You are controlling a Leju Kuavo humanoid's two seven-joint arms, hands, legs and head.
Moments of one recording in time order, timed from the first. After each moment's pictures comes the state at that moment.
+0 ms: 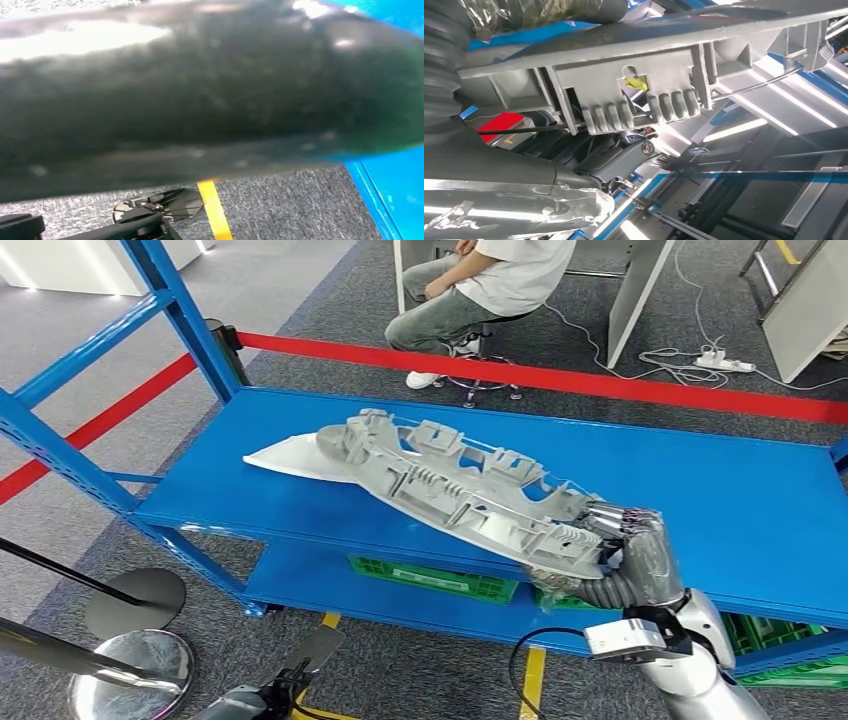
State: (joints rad) left arm -0.23 -0.17 0.74 -0.20 -0.74 -0.19 -0.51; right arm -0.26 -0.15 0.47 -1.45 0.41 -0.21 -0.61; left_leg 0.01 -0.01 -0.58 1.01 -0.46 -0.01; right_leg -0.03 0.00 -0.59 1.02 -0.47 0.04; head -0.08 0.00
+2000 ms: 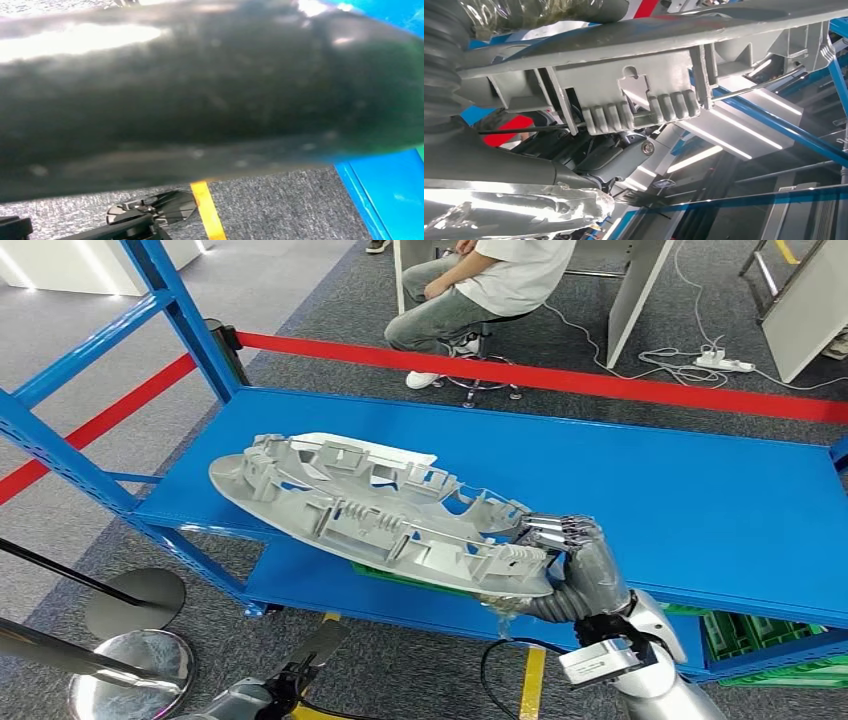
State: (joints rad) left arm -0.26 -0.18 0.71 -0.20 -0.74 -0.19 -0.50; right arm -0.26 -0.07 0.54 -1.43 0.34 -0.10 -0.69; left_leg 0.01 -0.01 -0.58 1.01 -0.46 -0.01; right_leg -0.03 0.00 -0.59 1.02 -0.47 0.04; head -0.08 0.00
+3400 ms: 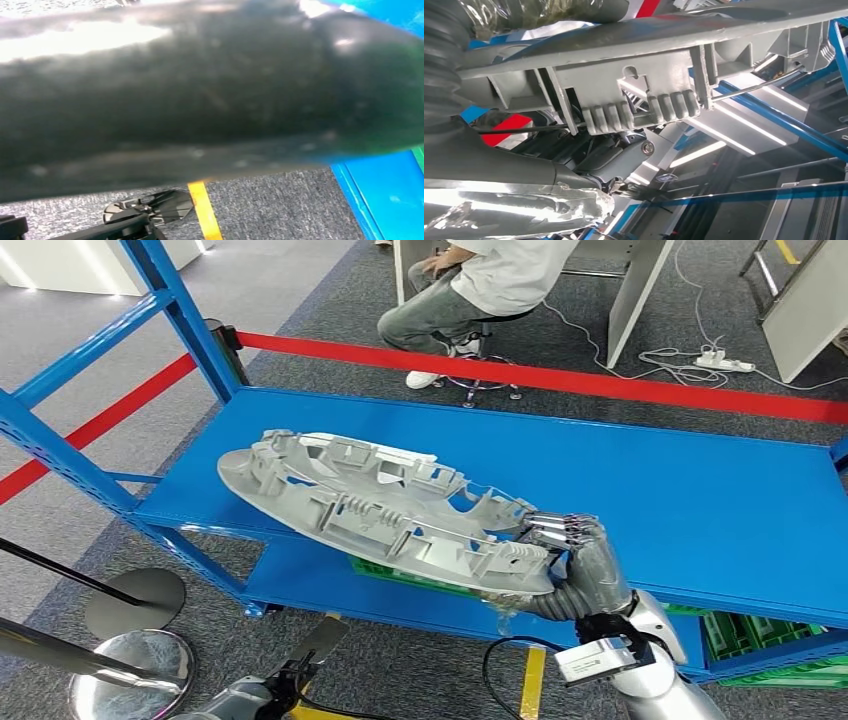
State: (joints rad) left arm -0.26 -0.18 0.71 -0.20 -0.72 -0.18 -0.50; right arm -0.26 -0.07 0.54 -1.43 0.36 -0.13 -0.68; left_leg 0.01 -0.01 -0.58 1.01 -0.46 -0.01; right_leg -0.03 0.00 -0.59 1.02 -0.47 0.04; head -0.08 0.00
